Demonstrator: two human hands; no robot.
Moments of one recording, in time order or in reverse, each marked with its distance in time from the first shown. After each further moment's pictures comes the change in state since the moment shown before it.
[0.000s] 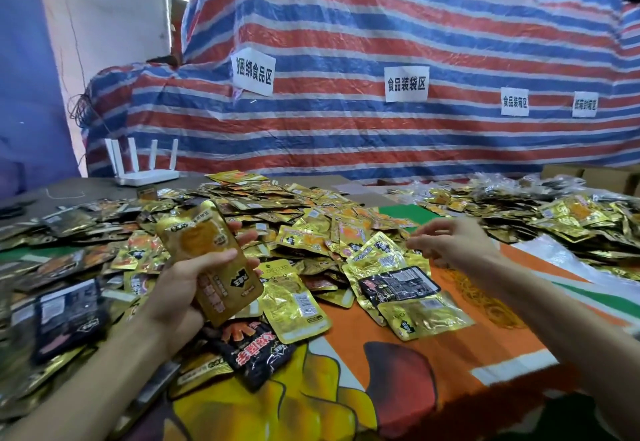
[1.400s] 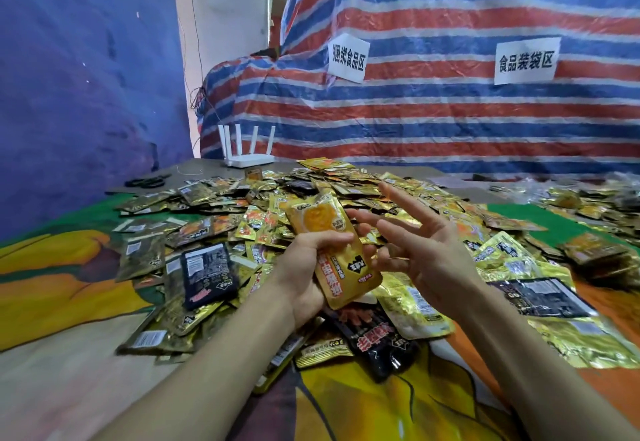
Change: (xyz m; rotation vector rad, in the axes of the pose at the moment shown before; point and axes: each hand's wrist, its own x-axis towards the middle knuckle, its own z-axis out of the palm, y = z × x) left_hand 0.002 0.003 -0.006 -0.127 0.039 -0.255; right_hand -0.019 -0.056 0.180 0.860 -0.599 -0.313
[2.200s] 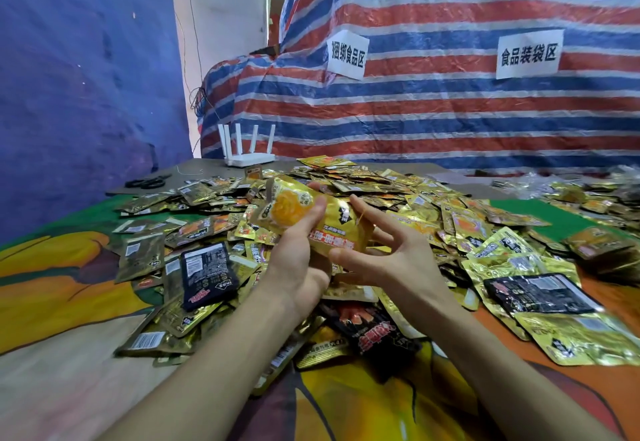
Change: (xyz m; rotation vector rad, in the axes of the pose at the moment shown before) left_hand 0.007 0.005 0.004 -0.170 0.180 0.188; right_hand -0.008 0.019 0.037 -0.254 0.145 -0.006
